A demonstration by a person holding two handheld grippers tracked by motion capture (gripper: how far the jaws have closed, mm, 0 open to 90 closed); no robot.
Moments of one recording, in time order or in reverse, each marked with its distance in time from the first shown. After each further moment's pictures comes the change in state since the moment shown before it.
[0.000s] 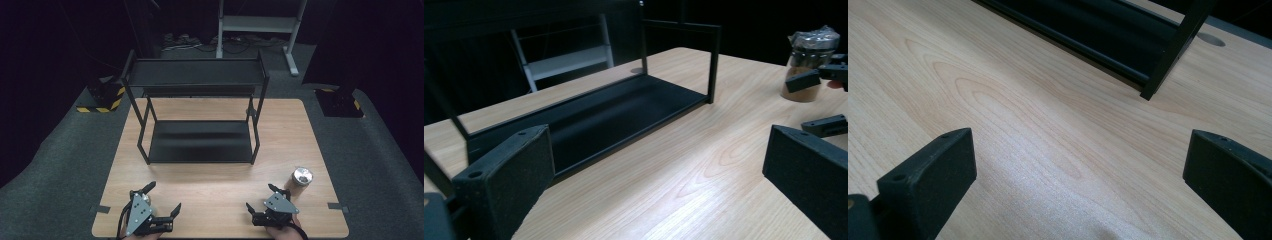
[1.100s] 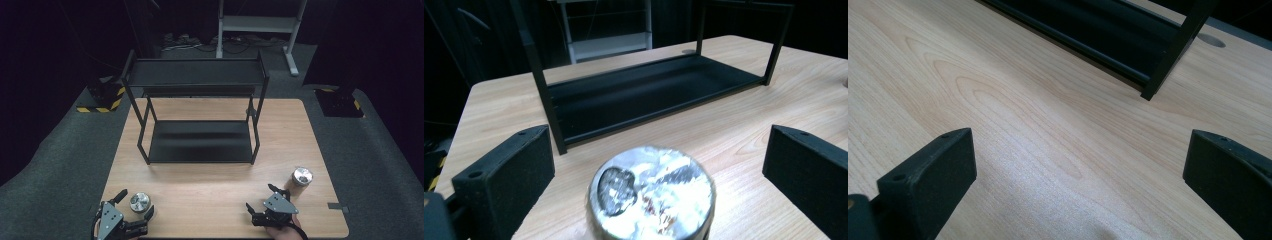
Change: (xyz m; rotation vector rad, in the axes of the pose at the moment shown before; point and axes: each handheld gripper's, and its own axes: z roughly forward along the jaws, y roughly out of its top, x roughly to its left) left arm 0.017 -0.030 -0.039 0.042 0.142 -0.090; right arm 0.001 0.000 0.000 0.002 -0.002 -0.008
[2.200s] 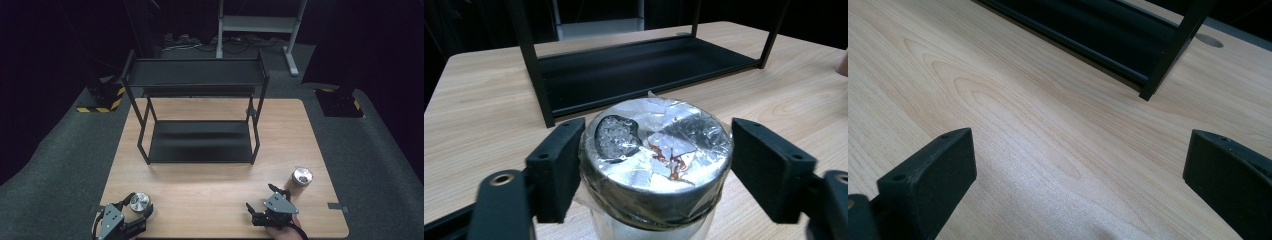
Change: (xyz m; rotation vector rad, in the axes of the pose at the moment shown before) left arm 0.013 -0.015 0.007 0.037 -0.057 -0.042; right arm 0.000 -0.001 0.000 -0.003 -0.004 0.003
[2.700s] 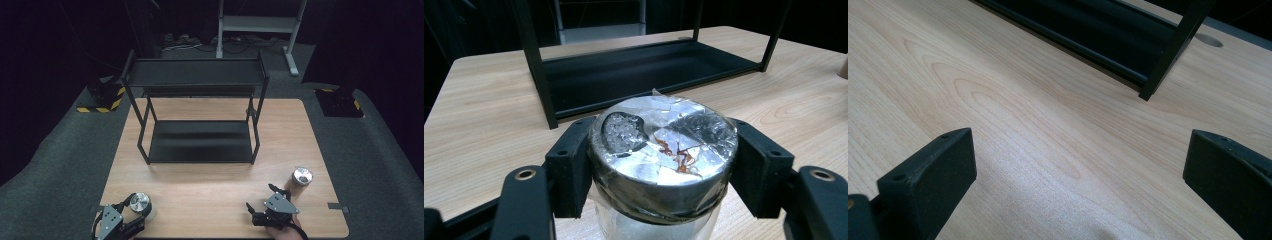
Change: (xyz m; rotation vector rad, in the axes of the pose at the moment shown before) left arm -0.002 -0.004 -0.001 -0.014 0.018 -0.007; right arm -0.001 0.000 0.000 -0.002 0.000 0.005
